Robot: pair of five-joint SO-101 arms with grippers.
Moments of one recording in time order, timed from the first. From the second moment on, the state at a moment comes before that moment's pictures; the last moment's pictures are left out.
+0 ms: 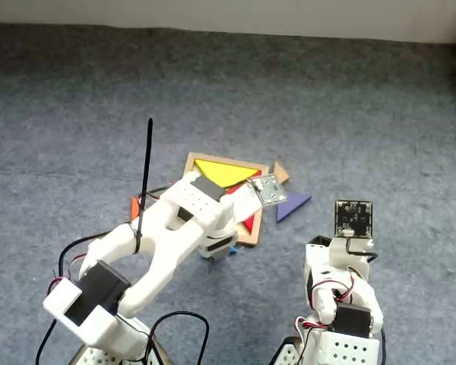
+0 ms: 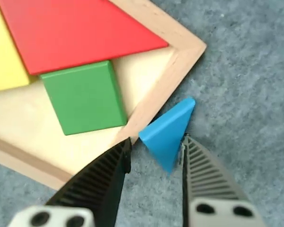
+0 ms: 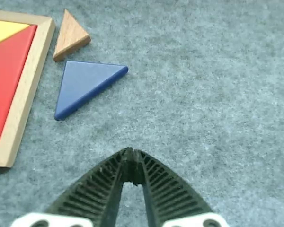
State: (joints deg) left arm 28.5 2.4 32.7 61.9 -24.7; right arm 4.5 -103.9 96.1 60.3 9.7
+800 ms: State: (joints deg) left arm 24.8 2.2 27.2 60.4 -24.1; right arm 4.5 -103.9 96.1 59.4 9.7
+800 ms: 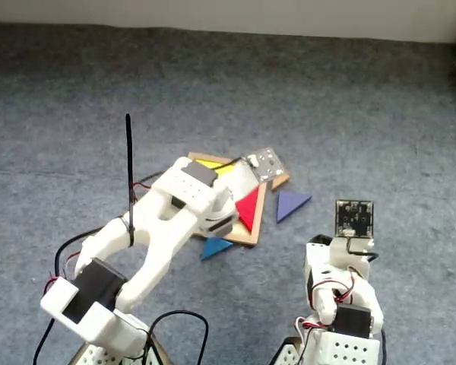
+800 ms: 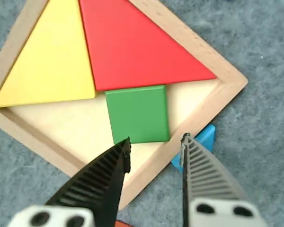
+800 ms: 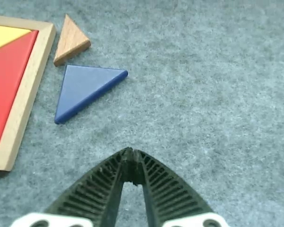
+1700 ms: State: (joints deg) left arm 26.4 2.2 31.3 64.2 -17.3; right arm 4.5 -103.9 96.1 59.4 9.7
